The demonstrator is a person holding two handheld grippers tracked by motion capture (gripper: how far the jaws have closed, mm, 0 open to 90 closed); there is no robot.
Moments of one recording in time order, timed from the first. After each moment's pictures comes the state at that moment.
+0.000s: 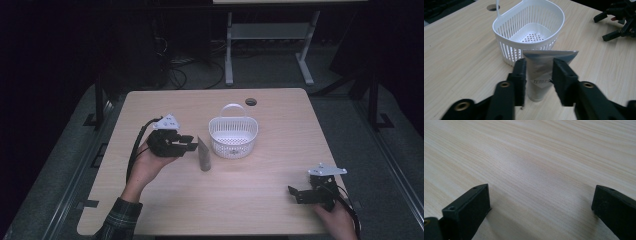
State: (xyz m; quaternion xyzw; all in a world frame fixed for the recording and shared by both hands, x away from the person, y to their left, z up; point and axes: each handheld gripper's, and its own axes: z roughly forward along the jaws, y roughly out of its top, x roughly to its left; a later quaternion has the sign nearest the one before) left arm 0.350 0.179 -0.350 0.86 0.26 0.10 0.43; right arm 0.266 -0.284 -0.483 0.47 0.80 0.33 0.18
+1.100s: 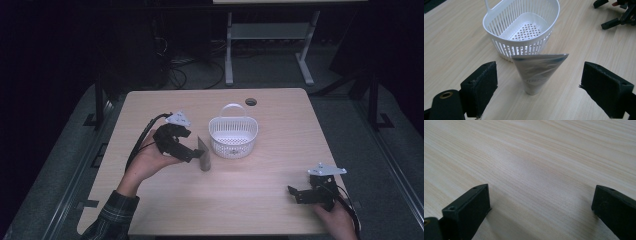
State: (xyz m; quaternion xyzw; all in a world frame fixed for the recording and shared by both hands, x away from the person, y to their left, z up) left arm 0.353 0.156 -0.331 0.89 0.25 0.08 0.36; right arm 0.267 -0.284 -0.483 0.47 0.80 0.33 0.18
